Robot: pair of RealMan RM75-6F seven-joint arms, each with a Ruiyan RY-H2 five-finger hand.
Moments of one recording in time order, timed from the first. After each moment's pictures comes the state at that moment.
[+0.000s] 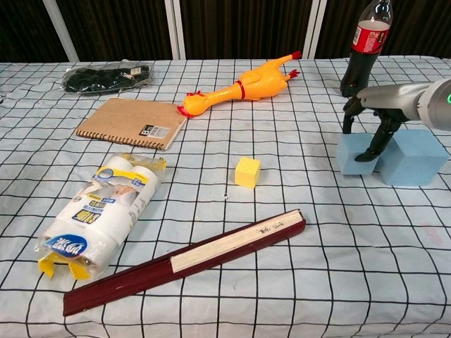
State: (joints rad) left arm 0.04 -1.07 -0.06 -1.62 1.53 1.67 0.11; right arm 0.89 -1.41 0.19 -1.63 -0.39 0.96 -0.73
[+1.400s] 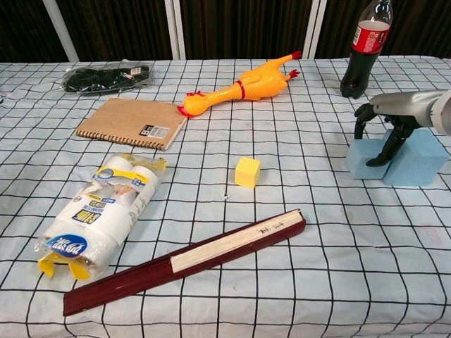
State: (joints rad) left arm 0.04 -1.08 -0.06 -1.62 1.53 1.67 0.12; right arm 0.88 -1.41 0.13 -1.56 -0.44 0.92 -0.63
